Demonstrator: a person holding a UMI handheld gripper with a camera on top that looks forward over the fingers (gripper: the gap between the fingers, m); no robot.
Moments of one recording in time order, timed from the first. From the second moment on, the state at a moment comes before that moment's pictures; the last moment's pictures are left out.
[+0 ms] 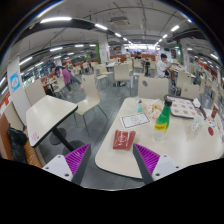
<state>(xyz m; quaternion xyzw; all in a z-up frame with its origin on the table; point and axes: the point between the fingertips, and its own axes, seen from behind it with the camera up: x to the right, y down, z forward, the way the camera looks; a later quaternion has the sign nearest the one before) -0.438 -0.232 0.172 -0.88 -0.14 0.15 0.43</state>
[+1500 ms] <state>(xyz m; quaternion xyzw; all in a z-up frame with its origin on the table) -0.281 0.045 0.105 -0.81 -0.06 0.11 0.58</state>
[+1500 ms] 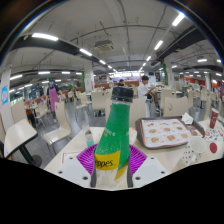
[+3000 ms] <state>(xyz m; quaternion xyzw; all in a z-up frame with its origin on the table) 0.187 0.124 0.229 -0.73 -0.01 -0.01 0.69</state>
